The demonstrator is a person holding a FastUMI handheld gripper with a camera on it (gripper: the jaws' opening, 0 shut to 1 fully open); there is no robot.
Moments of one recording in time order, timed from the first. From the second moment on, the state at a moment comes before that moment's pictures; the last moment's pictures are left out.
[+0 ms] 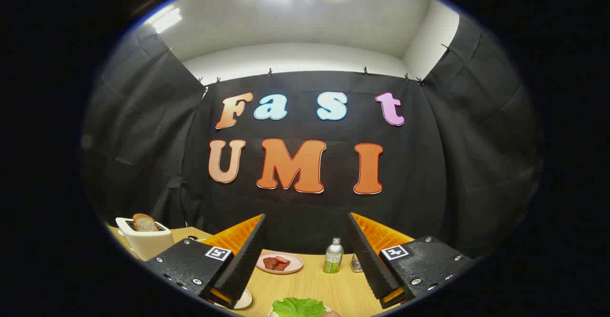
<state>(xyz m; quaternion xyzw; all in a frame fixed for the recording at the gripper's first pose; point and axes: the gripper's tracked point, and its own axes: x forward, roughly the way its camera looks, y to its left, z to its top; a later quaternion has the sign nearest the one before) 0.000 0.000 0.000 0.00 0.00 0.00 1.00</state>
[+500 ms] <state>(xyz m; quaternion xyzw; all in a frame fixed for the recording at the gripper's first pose) 0.001 0.007 -0.005 0.00 0.01 0.01 1.00</state>
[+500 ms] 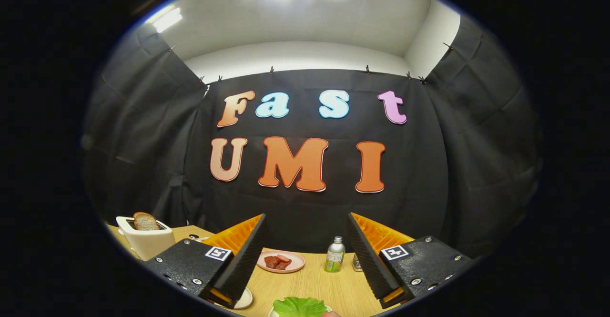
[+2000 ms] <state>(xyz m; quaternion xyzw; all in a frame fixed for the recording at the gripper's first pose) 0.018 0.012 -0.106 0.00 0.21 0.03 0.98</state>
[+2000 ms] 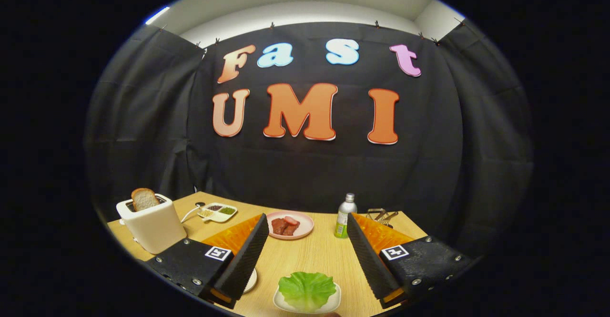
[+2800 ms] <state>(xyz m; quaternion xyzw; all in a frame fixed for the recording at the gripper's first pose) -0.027 0.012 -0.252 0.00 0.49 0.07 0.87</state>
